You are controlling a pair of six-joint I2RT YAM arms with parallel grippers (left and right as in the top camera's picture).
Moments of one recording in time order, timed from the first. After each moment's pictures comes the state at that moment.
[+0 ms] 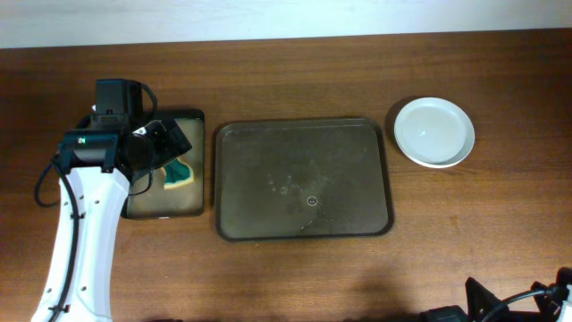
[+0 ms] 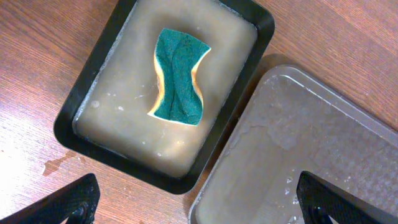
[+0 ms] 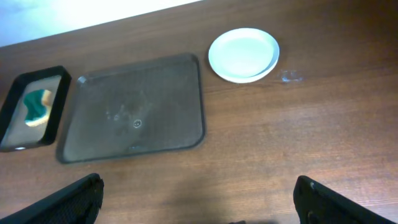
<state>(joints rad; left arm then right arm) 0.01 1.46 1.42 -1.10 -0.05 -0.53 0.15 0.52 1.55 -1.65 0.07 0.29</state>
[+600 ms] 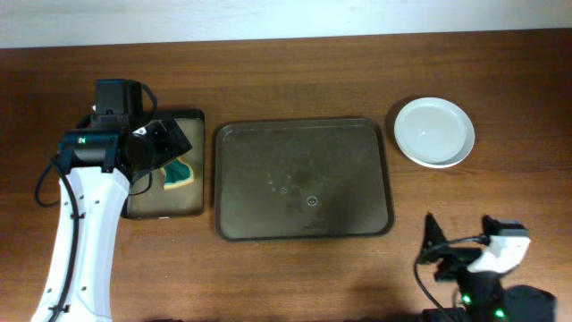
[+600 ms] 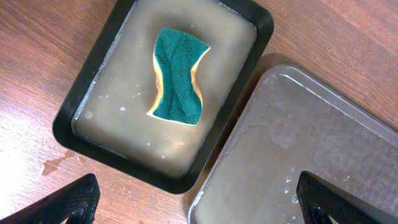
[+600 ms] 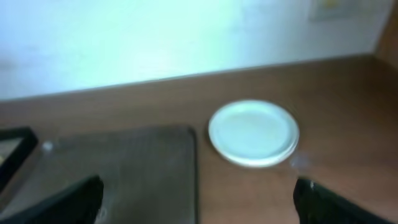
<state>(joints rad) 0.01 1.46 1.42 -1.10 -0.05 -0.53 0.00 0.11 0.63 -0.78 0.00 0.14</state>
